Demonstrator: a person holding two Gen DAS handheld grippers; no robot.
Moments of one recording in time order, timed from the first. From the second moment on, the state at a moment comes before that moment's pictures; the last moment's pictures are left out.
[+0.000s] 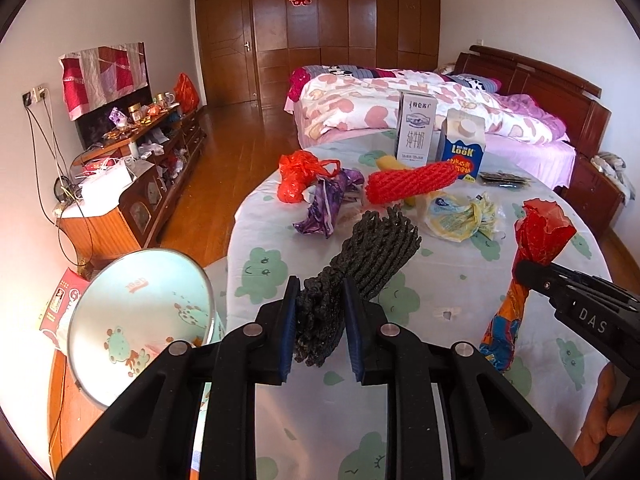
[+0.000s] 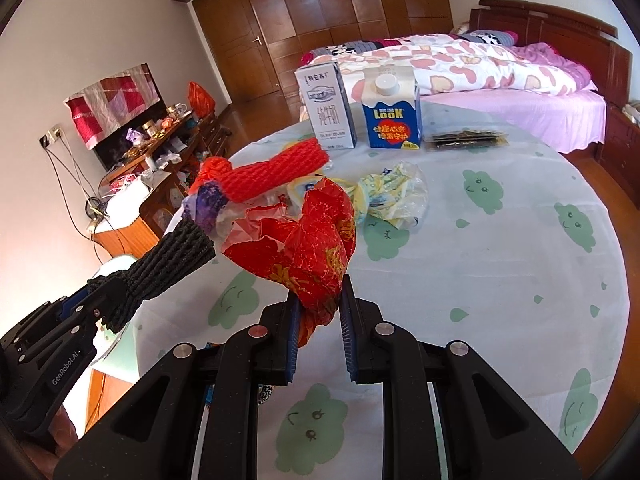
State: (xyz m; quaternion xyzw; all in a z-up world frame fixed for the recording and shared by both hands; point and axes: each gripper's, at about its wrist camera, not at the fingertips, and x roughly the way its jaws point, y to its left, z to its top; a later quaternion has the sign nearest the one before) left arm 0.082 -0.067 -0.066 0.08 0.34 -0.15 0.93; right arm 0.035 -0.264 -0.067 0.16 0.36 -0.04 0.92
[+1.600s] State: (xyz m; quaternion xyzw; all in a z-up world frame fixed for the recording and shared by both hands) left arm 0.111 0.104 -0.054 -0.01 0.33 0.00 0.94; right arm 0.074 -0.137 -0.048 0.08 0.35 0.05 0.93
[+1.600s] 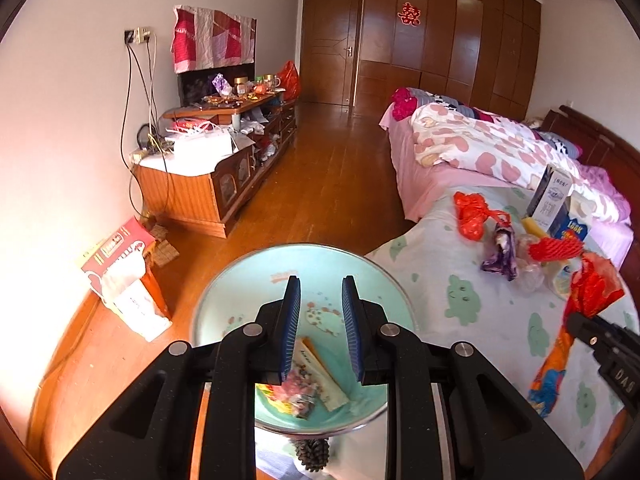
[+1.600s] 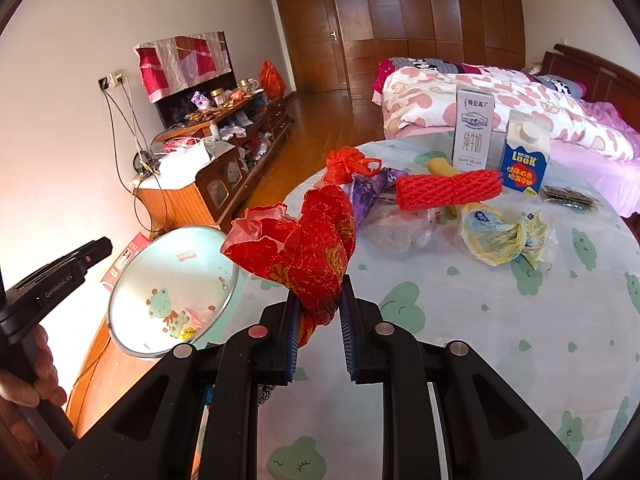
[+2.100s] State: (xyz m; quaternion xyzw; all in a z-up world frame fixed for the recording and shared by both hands) left arm 0.089 0.213 -0.119 0.03 0.38 0.05 0.92; right arm 0.073 -0.152 -0.054 0.10 0.35 0.04 0.93
